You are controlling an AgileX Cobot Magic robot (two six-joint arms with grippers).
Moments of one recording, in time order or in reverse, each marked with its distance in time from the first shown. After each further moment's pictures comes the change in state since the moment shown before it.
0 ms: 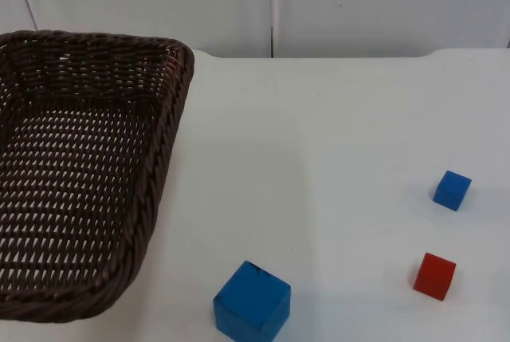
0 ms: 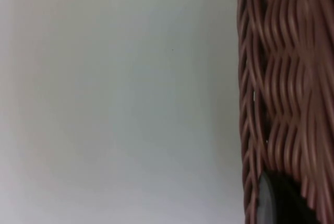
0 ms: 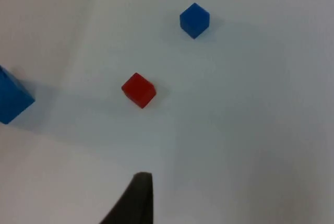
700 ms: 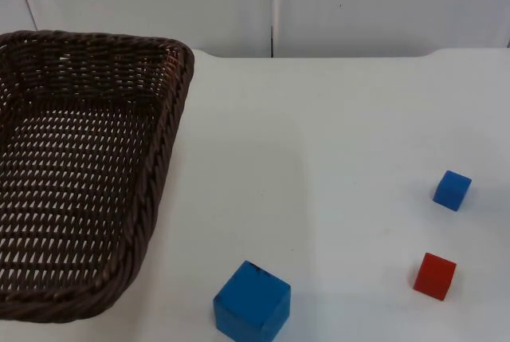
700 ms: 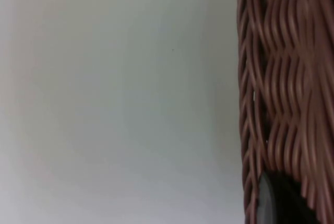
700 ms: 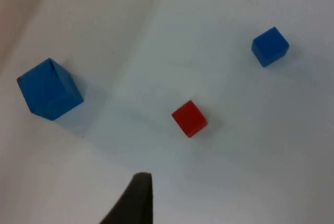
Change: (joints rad) right arm 0.000 0.535 -0.201 0.251 -0.130 -0.364; left arm 0.000 0.000 0.000 -0.002 0.000 0.000
